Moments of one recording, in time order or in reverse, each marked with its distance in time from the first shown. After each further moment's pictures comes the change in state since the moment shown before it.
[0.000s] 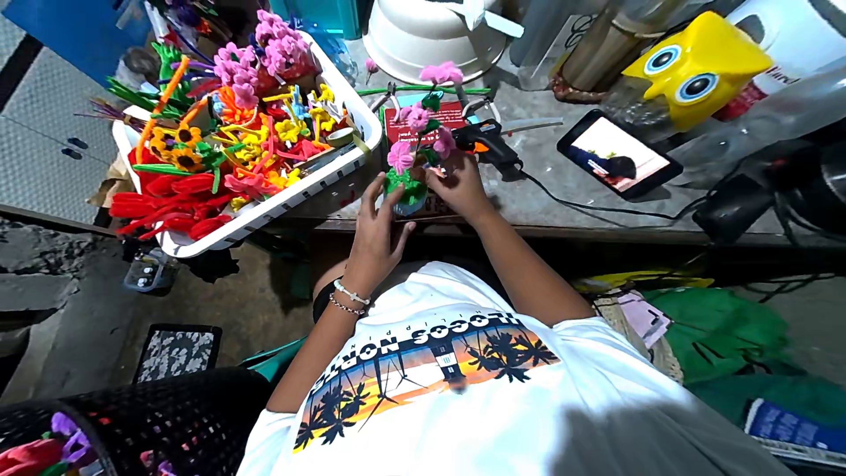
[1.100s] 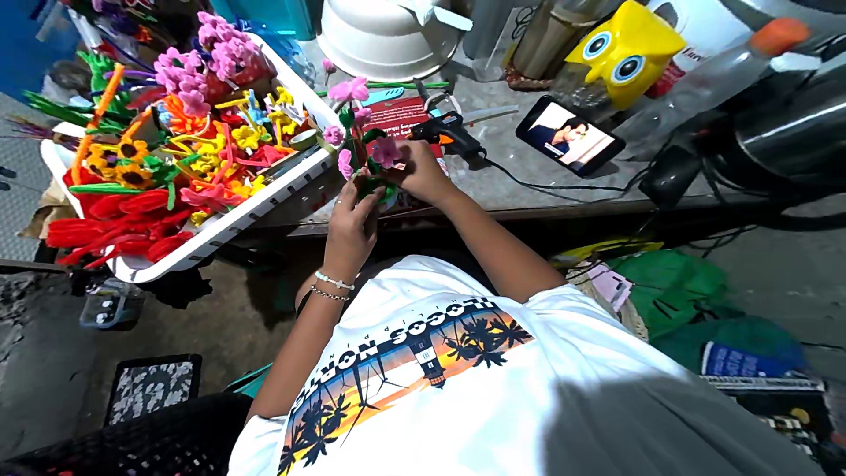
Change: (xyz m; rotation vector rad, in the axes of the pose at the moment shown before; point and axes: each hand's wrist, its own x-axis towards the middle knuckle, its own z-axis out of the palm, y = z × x) left_hand 0.015 -0.011 0.009 0.056 0.092 0.149; right_hand 0.017 -0.002 0.003 0.057 -0.182 0.049
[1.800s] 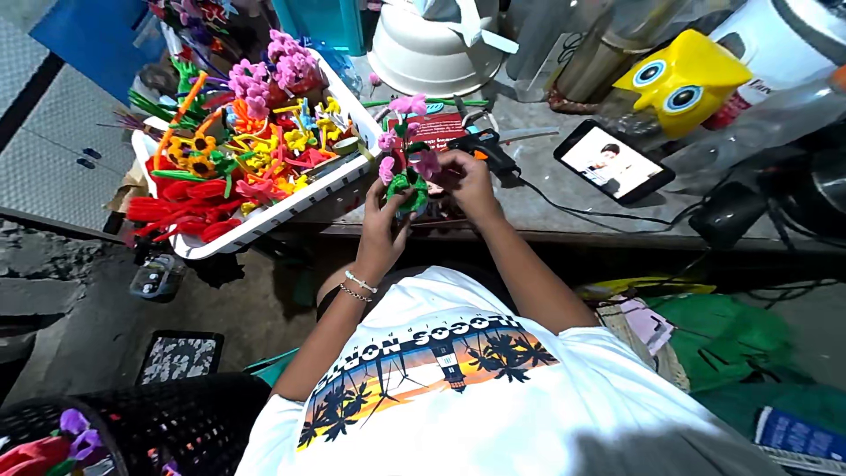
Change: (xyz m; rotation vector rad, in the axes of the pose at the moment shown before) left_hand -0.002 0.001 0.004 -0.152 0.052 -0.112; right_hand -0.020 0.019 -0.011 0.198 0.165 0.119
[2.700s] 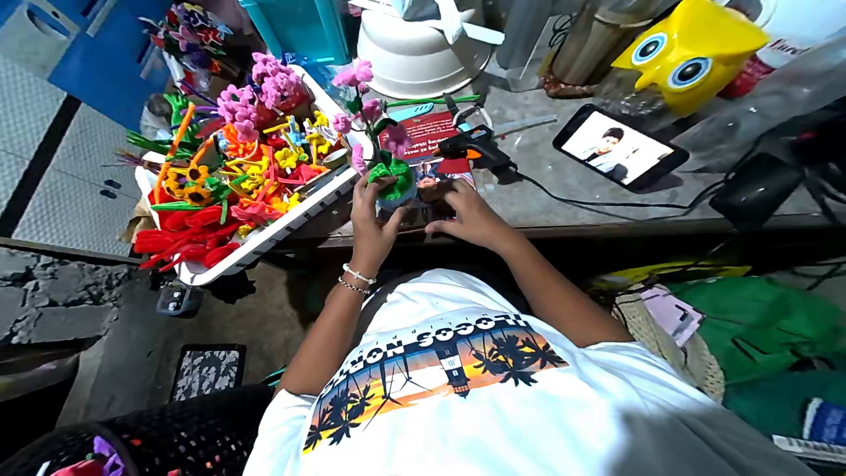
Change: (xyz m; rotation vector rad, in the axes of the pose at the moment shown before) left_hand 0.029 -0.003 -0.001 -0.111 0.039 -0.054; right_hand -0.038 0.005 -0.026 -0.578 -0.342 0.011
